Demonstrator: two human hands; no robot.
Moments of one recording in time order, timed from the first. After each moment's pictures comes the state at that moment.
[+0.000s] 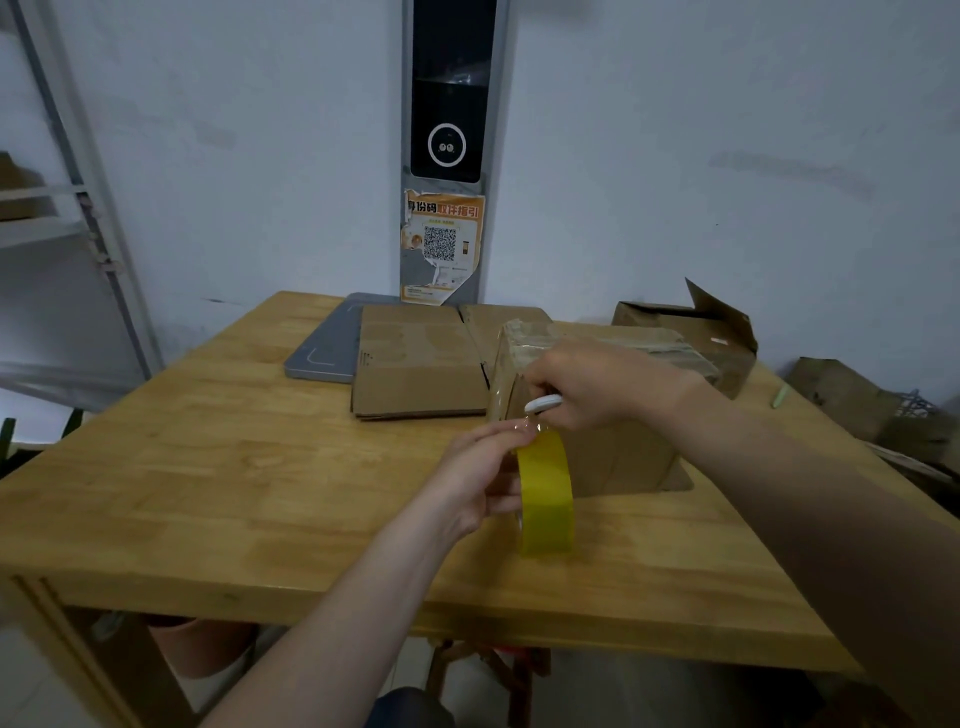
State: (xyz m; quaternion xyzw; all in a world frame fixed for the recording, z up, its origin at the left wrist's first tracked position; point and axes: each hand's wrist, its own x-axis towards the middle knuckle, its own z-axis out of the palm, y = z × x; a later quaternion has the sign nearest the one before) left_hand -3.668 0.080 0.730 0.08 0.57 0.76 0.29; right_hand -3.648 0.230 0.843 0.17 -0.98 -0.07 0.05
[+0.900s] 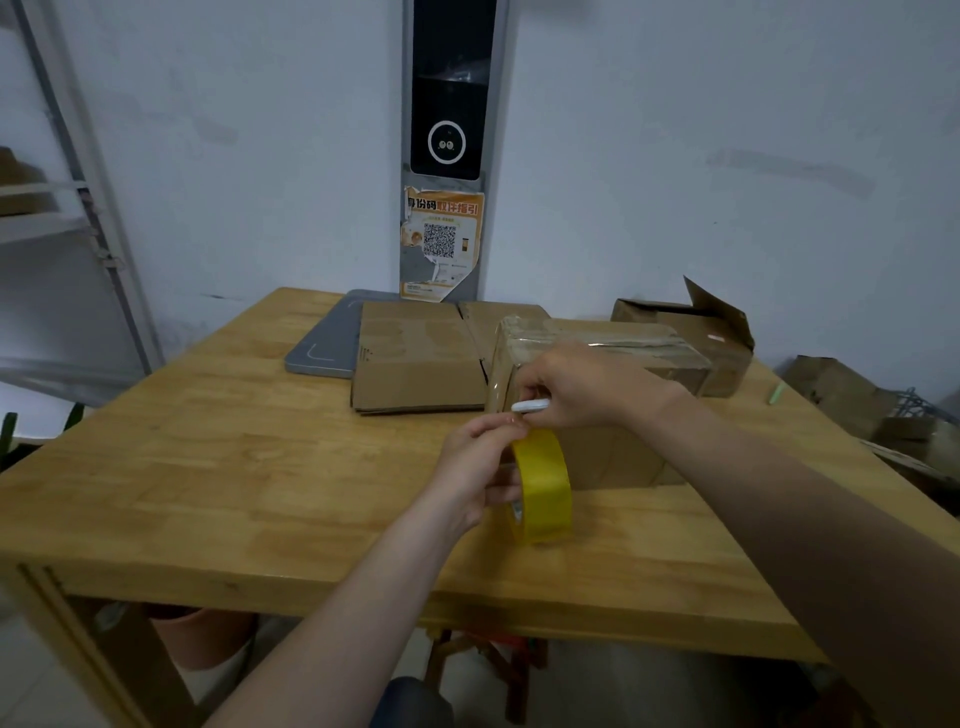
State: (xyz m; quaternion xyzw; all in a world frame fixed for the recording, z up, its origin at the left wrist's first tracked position) left_hand -3.669 0.086 0.720 0.06 0.58 0.78 0.24; right_hand -3.651 0.232 0.826 0.20 -0.98 -0.02 0.08
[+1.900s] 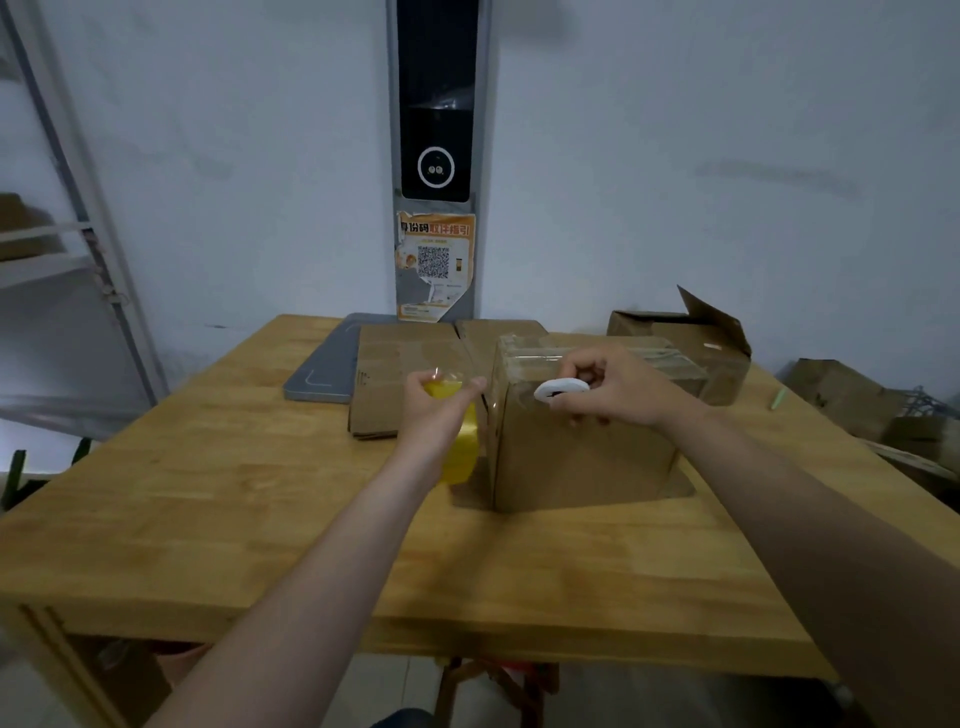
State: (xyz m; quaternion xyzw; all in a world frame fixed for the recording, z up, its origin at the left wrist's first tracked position) left_hand -3.714 0.072 0.766 0.03 0.68 0.73 0.06; right_hand -3.637 0.290 0.823 0.11 -0.92 0.36 0.11
